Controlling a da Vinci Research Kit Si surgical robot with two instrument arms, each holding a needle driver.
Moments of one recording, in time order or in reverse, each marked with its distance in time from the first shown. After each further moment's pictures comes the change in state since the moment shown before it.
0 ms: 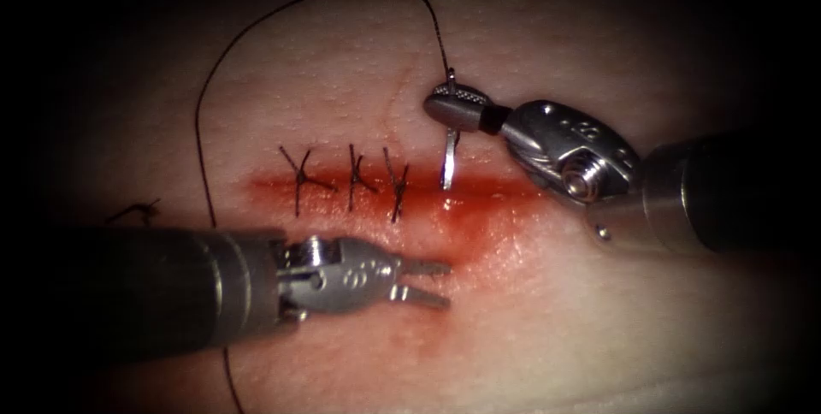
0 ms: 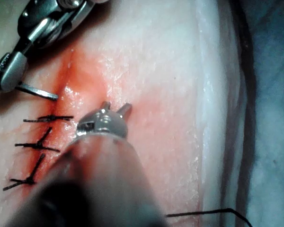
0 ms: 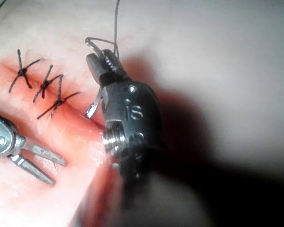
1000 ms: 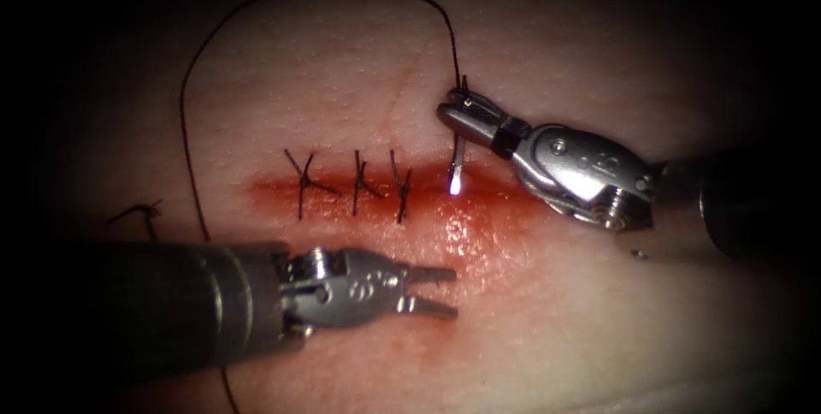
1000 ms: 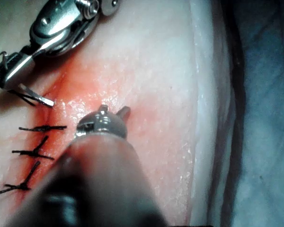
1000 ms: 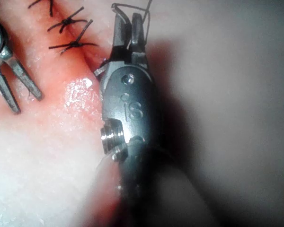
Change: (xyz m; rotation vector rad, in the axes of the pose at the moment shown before) right arm 0.000 0.001 0.000 -0.086 0.192 -0.466; left arm 0.003 0.002 0.000 -0.002 0.033 -0.022
